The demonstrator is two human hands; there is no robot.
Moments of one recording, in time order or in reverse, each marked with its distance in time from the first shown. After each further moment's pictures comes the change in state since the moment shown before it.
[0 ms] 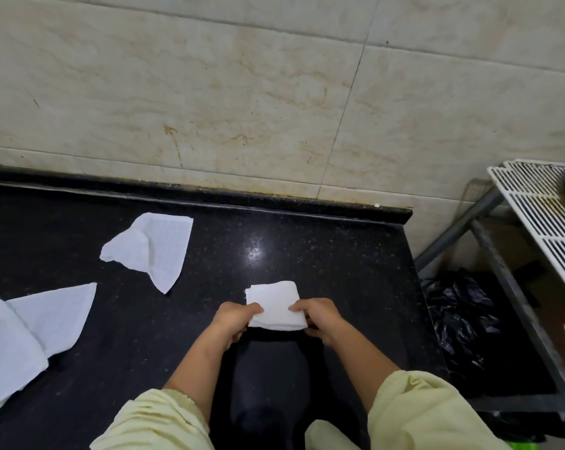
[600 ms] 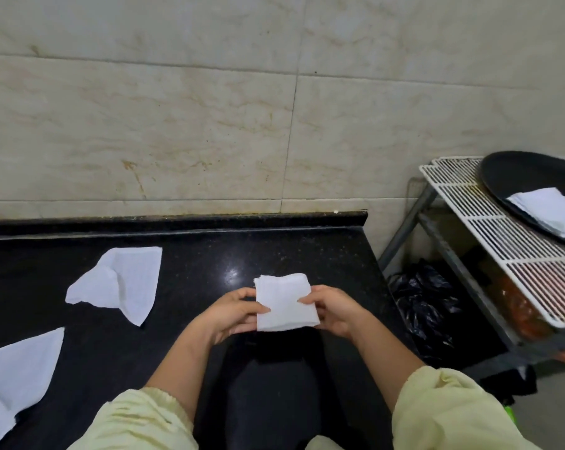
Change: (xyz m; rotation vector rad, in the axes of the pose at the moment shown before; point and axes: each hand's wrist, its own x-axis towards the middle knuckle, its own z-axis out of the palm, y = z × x) left_hand -0.040 0.049 0.012 -0.051 -0.429 0.180; right_hand -0.045 -0.020 -0.060 0.283 -0.102 -0.086
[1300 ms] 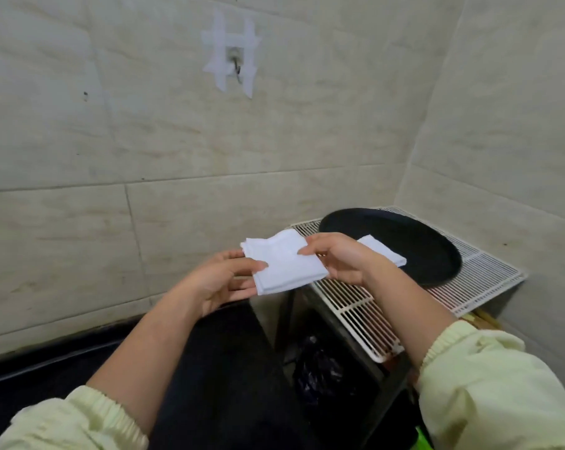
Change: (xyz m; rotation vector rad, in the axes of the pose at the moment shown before) left_hand -0.015 0.198 0.229 0.100 -0.281 0.343; right_hand -0.156 -0.192 -0.197 -0.046 0.113 -0.505
